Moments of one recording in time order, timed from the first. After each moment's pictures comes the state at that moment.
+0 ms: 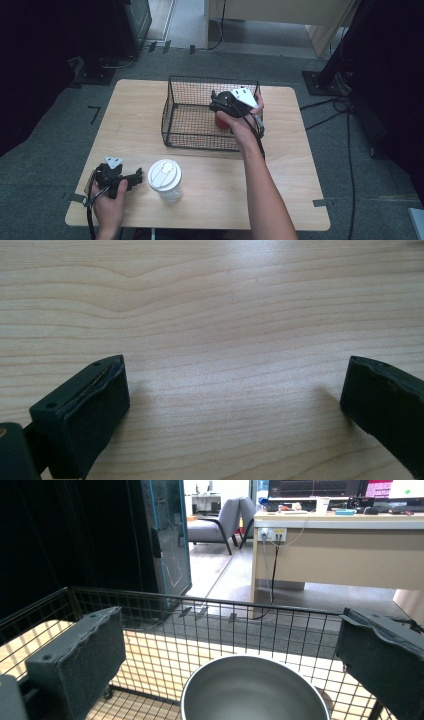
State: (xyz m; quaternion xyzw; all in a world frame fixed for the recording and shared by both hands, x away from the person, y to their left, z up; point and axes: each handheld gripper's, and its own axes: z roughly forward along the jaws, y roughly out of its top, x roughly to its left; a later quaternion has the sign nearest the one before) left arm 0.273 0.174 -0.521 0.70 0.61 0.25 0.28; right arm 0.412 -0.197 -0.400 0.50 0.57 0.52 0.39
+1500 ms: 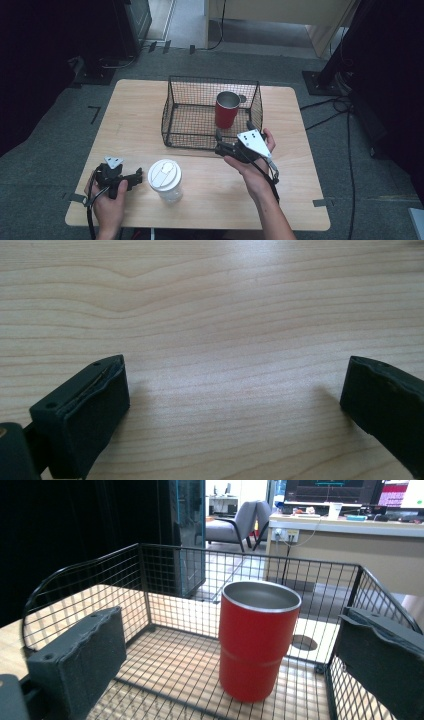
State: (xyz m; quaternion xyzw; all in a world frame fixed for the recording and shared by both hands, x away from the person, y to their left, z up) left arm 0.273 0.173 -0.520 0.70 0.61 0.25 0.28; right arm 0.282 -0.208 -0.415 0.47 0.59 0.53 0.39
